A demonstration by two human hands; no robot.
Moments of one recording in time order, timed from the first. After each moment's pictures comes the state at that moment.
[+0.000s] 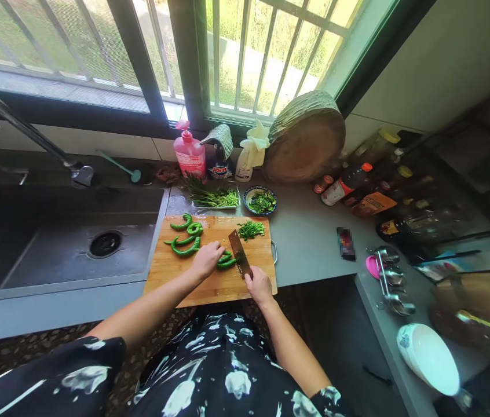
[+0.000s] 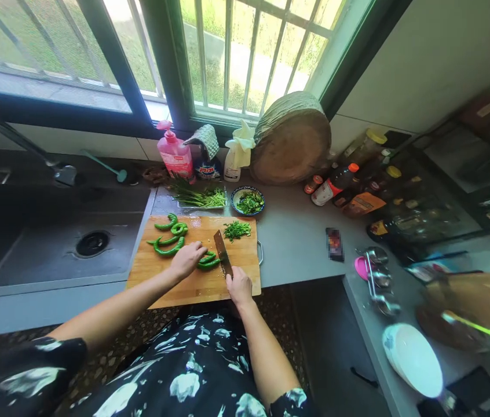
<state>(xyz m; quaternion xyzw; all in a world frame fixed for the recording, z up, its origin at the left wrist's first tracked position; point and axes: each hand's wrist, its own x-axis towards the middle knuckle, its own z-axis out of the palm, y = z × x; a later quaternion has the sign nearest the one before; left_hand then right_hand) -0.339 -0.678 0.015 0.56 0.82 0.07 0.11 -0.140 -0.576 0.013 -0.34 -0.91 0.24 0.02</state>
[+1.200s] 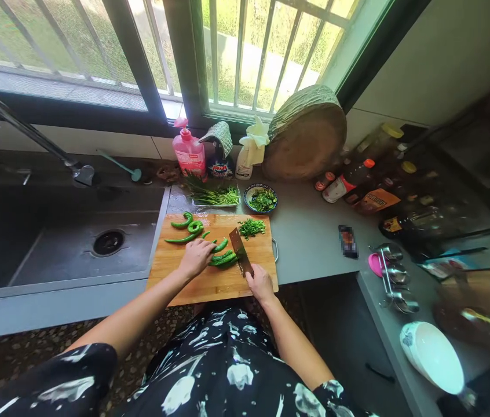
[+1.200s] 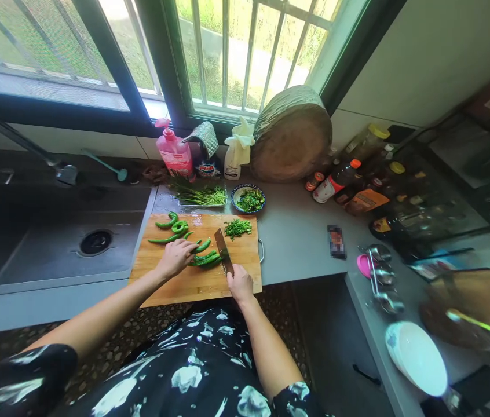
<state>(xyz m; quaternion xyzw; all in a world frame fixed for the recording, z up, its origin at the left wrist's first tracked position) -0.353 -0.707 0.015 0.52 0.84 0.13 0.06 -0.139 -0.573 0.009 -0.34 -0.90 0.26 0.00</state>
